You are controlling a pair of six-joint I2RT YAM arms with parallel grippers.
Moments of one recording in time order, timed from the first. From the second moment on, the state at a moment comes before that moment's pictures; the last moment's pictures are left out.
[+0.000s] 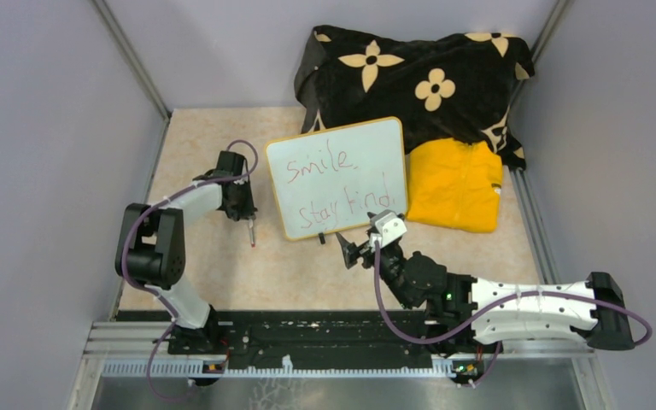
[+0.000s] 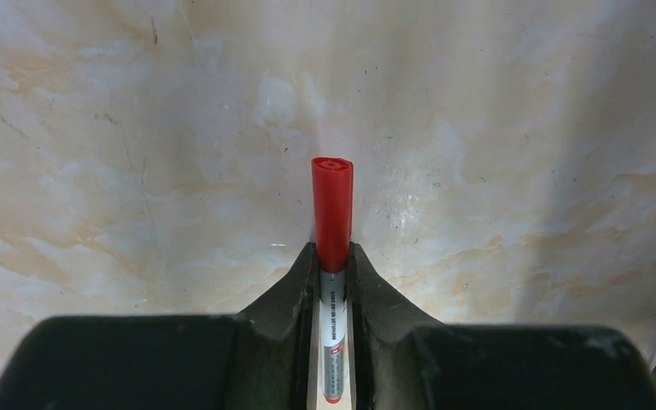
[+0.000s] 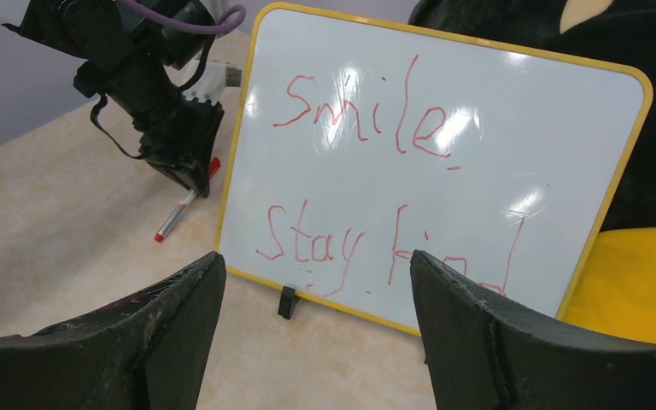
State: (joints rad) left arm -0.18 1.70 1.00 -0.41 -0.02 -0.33; right arm 1.39 0.81 0.53 0.36 0.83 -0.11
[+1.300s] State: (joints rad) left arm -0.18 1.57 0.92 -0.41 -0.09 -0.37; right arm 1.39 0.76 0.55 0.30 0.84 -0.07
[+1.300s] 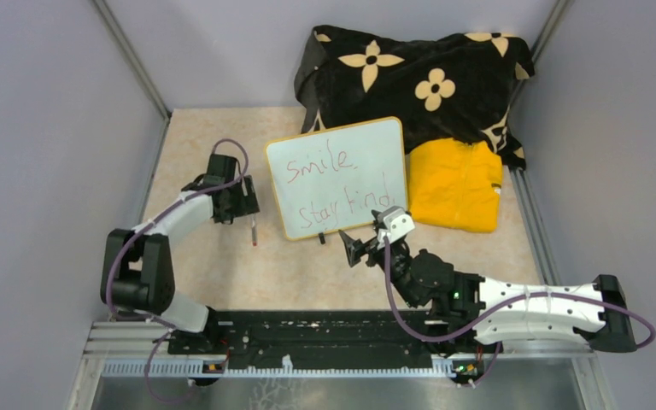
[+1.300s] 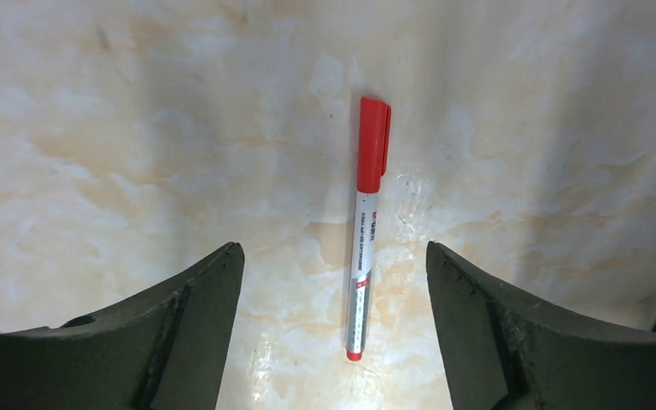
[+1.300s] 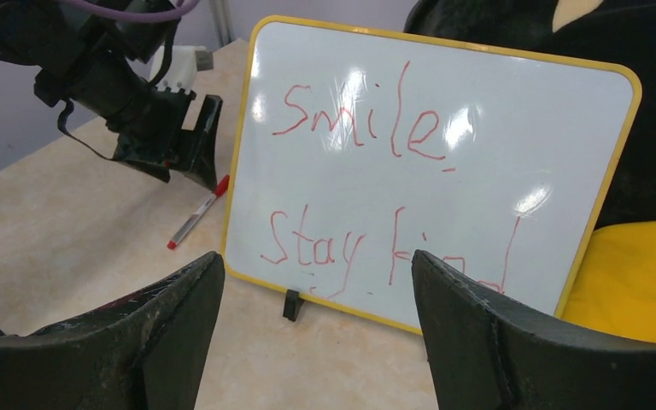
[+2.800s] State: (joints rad) left arm -0.29 1.04 0.97 -0.13 -0.13 -0.36; right arm 0.86 0.80 0.96 -0.04 0.81 0.19
